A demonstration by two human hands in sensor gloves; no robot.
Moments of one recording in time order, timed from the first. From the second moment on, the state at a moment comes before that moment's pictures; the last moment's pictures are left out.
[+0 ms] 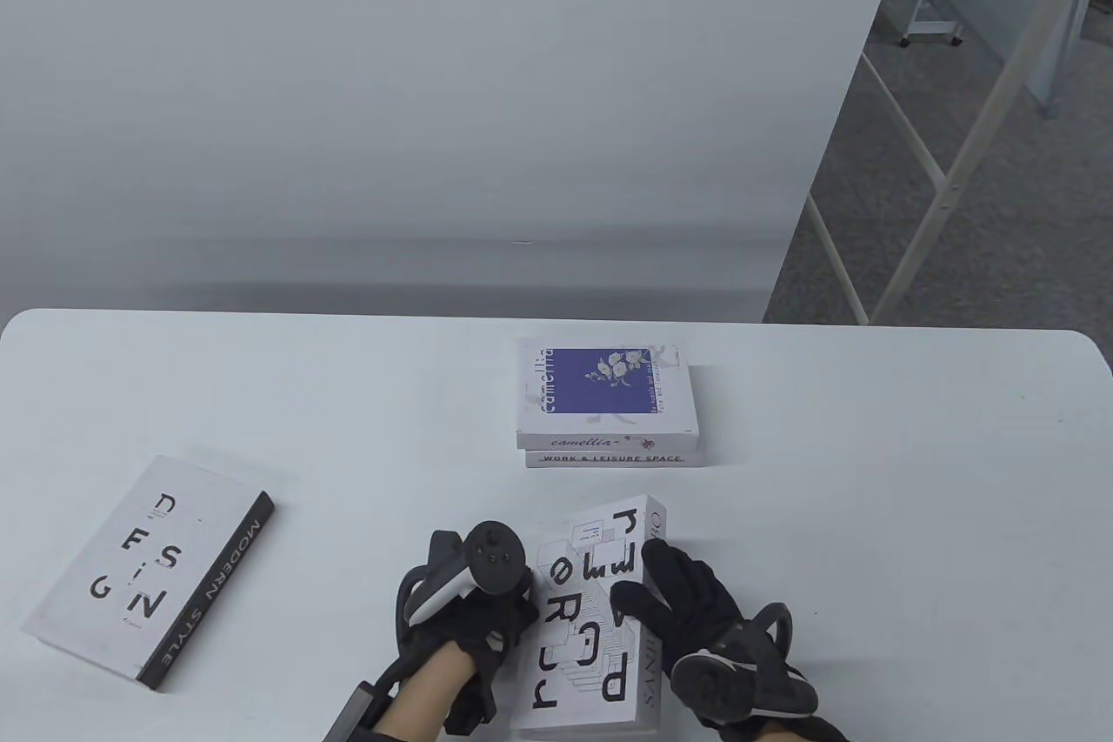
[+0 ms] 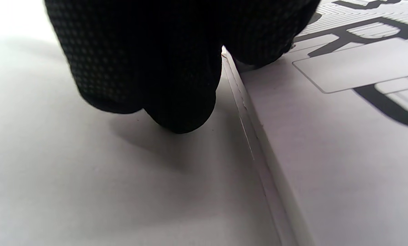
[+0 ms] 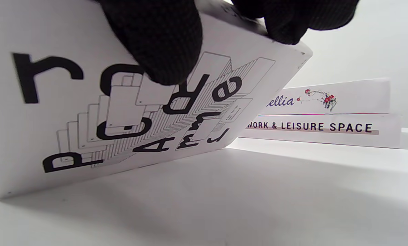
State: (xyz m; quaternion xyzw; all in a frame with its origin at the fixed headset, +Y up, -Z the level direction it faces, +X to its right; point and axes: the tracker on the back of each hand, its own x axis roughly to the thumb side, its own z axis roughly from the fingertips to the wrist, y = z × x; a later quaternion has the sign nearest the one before) left_hand -0.103 -0.790 -0.337 -0.22 -0.11 0.19 0.95; right_hand 0.151 -0.753 -0.268 0.35 -0.09 0.93 0.06
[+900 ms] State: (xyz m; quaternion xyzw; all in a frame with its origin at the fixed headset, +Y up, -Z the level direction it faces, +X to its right) left_hand -0.157 -0.625 -0.291 0.08 -0.13 0.01 0.99; right_hand 0.202 -0.747 -0.309 0.08 -0.03 0.87 0.49
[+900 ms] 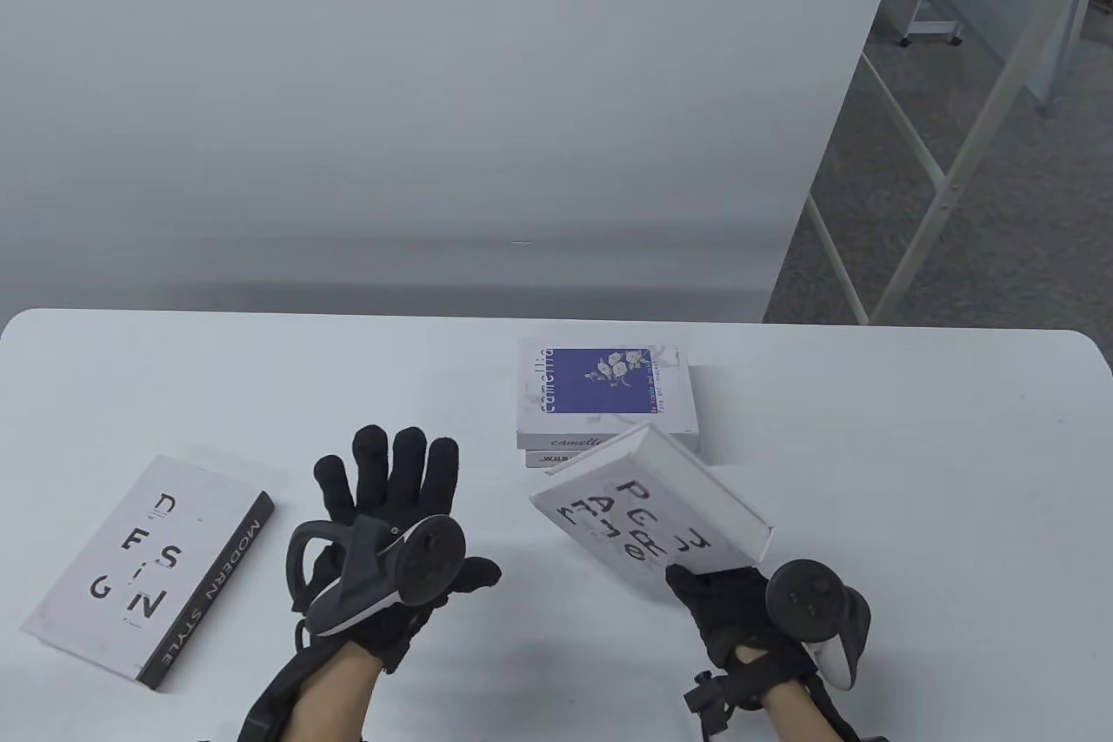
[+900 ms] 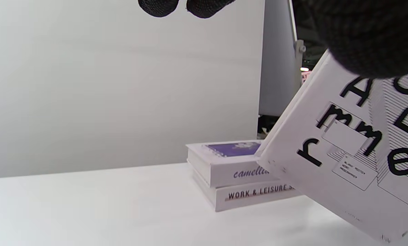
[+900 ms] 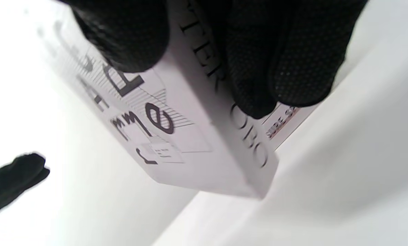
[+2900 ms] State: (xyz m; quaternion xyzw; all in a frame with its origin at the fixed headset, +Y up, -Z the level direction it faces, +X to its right) left_hand -0.167 -0.625 -0.292 0.05 -0.14 0.06 0.99; right_hand 0.129 -0.723 -0.384 0.13 0.08 0.82 0.55
